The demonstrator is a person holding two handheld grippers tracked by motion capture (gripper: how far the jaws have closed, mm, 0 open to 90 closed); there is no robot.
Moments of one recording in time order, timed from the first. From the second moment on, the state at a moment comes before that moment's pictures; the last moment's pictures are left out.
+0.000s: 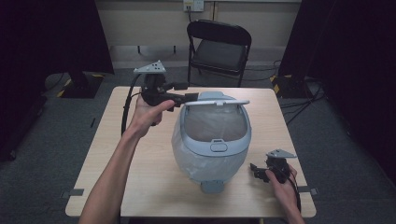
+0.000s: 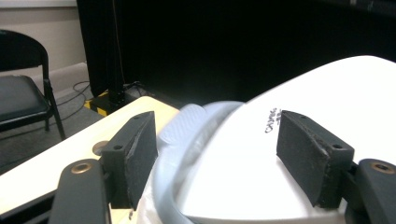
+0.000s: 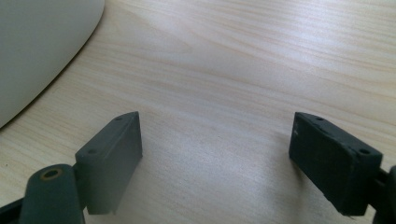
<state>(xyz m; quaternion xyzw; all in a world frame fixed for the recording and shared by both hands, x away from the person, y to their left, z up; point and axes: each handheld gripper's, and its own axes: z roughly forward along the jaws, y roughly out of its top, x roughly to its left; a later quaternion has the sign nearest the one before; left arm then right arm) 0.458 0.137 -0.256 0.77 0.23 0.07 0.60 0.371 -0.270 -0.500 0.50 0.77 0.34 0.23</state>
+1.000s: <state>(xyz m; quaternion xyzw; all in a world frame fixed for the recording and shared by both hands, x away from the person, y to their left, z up) 0.413 0.085 -0.280 0.81 0.20 0.11 0.55 0.371 -0.269 -0.500 0.50 0.77 0.33 0.23</state>
